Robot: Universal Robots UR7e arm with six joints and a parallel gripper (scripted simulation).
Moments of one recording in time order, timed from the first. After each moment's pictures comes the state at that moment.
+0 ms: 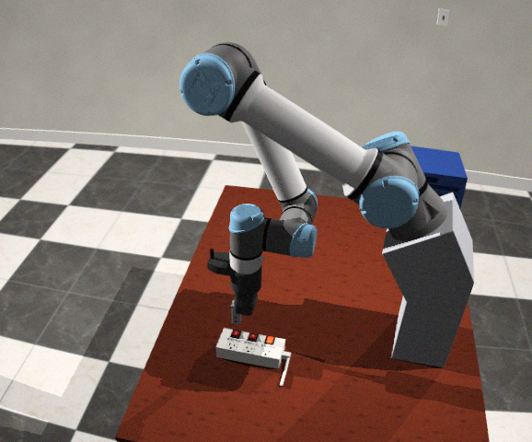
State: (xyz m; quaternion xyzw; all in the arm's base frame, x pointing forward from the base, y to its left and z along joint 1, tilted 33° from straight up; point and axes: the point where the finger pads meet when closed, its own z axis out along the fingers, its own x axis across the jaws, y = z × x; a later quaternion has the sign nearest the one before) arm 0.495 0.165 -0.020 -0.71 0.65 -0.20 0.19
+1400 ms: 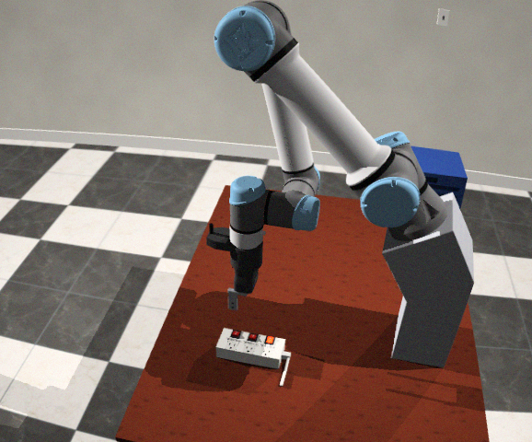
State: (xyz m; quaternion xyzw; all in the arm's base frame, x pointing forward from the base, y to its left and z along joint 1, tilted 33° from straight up) arm 0.455 0.164 0.040 -0.71 0.65 -0.20 0.19
